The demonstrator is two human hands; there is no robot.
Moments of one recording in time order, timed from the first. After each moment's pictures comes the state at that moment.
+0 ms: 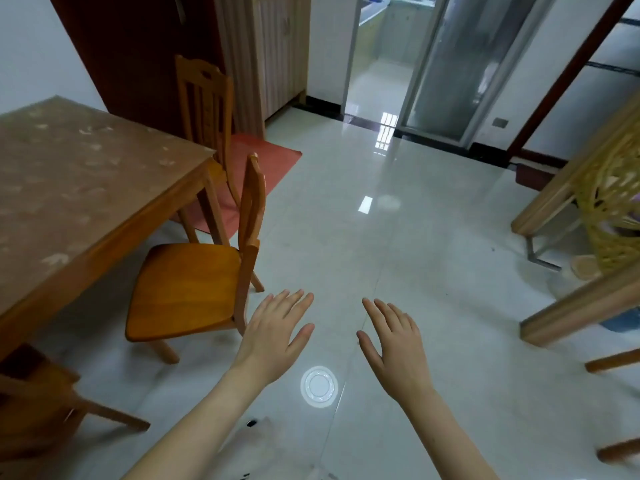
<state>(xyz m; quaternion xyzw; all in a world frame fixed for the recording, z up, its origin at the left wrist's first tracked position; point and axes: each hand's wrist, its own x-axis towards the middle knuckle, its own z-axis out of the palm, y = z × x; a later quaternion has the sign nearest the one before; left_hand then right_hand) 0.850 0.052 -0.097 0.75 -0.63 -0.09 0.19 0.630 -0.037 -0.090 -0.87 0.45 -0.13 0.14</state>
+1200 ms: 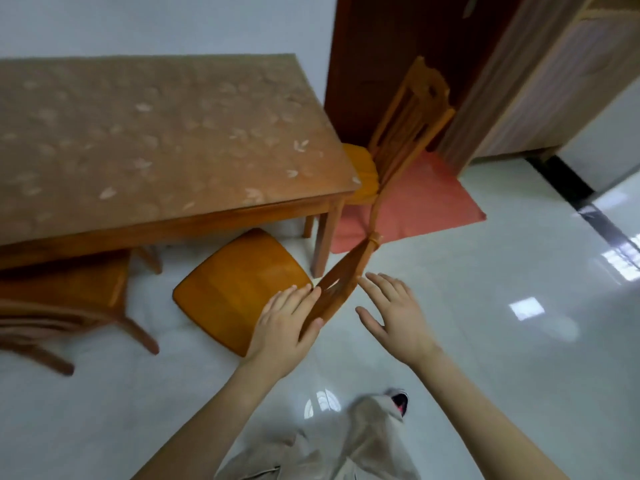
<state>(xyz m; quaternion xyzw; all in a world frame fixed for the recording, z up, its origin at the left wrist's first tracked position) 1.061 -0.227 -0.135 0.95 -0.23 -0.04 0.21 1.028 -0.458 -0.101 -0.99 -0.07 -0.02 0.14</state>
